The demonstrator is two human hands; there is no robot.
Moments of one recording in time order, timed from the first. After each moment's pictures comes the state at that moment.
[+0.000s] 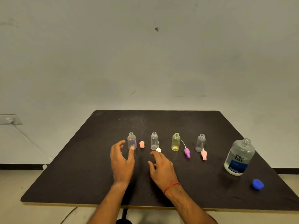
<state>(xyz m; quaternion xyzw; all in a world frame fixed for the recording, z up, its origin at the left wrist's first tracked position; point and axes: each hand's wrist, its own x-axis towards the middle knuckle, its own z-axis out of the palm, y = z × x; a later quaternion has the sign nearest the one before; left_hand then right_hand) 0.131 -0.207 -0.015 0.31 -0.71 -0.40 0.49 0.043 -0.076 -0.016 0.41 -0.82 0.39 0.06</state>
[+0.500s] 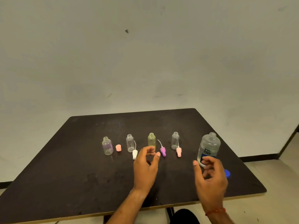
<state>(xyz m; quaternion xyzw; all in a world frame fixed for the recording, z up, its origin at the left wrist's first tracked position) 0.060 -0.069 0.007 0.16 -0.75 -0.51 0.40 0.010 0.115 0.019 0.11 -0.76 0.60 0.23</state>
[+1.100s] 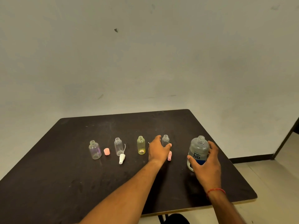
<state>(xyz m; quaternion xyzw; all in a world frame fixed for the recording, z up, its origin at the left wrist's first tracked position) -0.081 -0.047 0.012 0.27 -0.82 -0.46 0.20 -0.084 0.140 0.014 0.10 -0.82 0.56 0.11</state>
